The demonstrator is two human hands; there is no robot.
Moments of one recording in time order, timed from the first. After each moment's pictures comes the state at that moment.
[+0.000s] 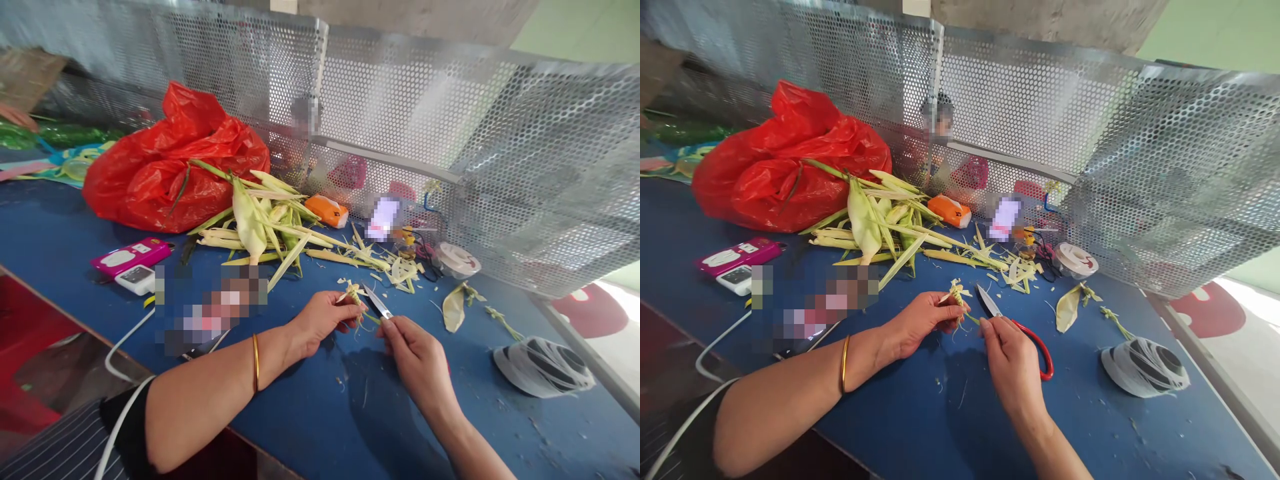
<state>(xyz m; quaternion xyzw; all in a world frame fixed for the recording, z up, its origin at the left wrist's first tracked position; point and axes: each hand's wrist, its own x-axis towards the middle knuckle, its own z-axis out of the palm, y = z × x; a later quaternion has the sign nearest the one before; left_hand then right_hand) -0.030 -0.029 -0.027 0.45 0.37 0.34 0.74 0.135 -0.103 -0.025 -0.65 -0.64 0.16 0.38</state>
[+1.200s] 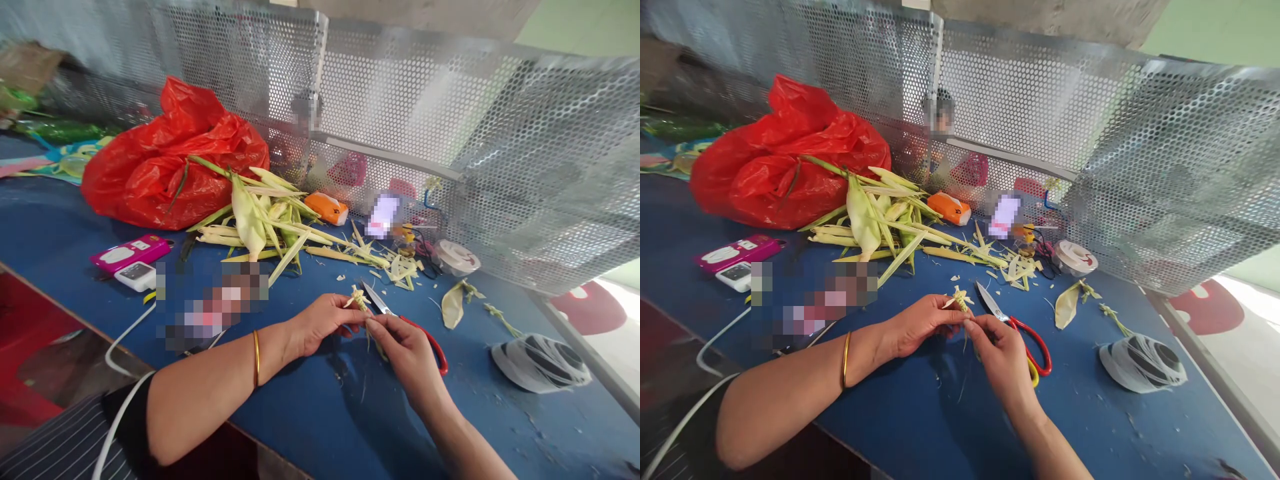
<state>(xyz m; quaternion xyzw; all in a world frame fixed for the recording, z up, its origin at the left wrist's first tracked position) -0.031 -0.032 -0.026 0.46 0.34 0.28 0.77 0.126 -0.100 -0.028 -0.62 -0.55 0.34 0.44</state>
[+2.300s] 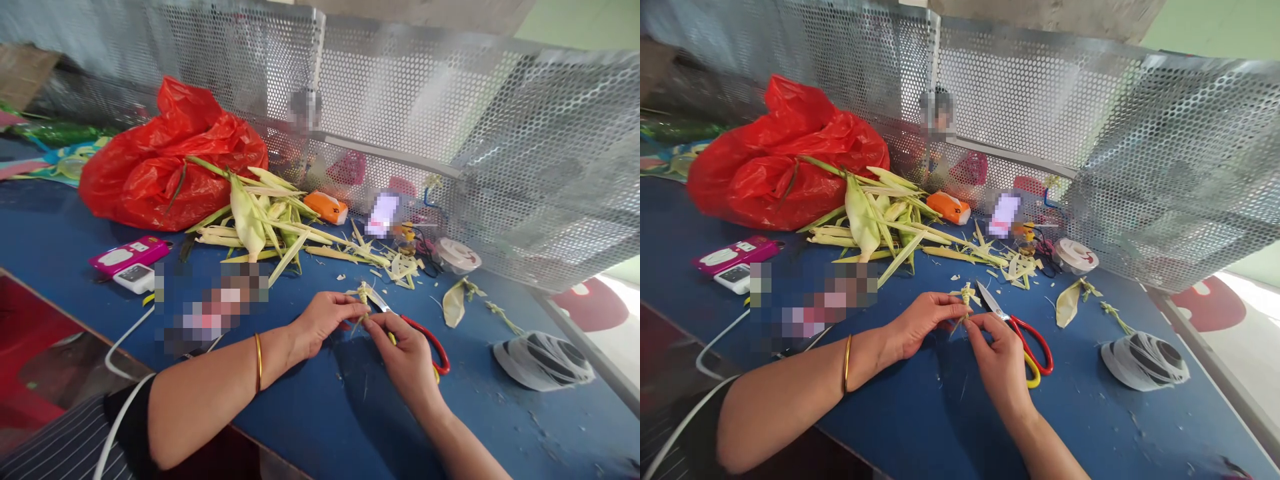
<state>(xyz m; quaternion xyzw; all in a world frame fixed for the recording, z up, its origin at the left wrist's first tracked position) -0.025 -0.035 -0.024 0.44 0.40 0.34 0.73 0.118 -0.101 -0.033 -0.61 -0.60 0.24 0.46</state>
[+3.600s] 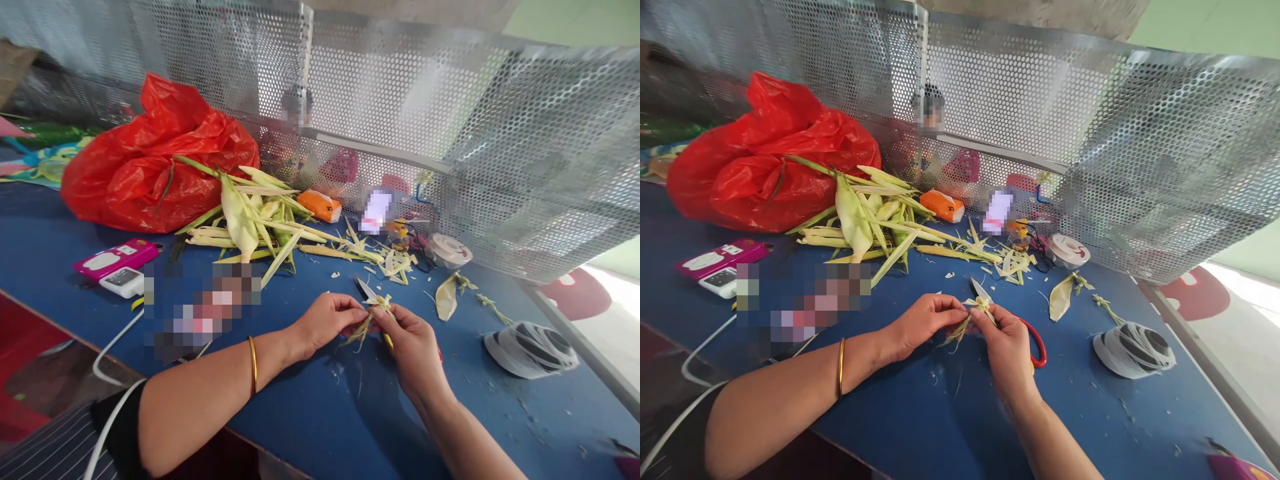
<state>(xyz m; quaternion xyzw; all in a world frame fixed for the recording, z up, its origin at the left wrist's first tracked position) -0.023 -0.038 -0.025 0.56 0.34 0.30 0.70 0.125 -0.095 -0.031 -0.58 -0.43 0.41 0.56</state>
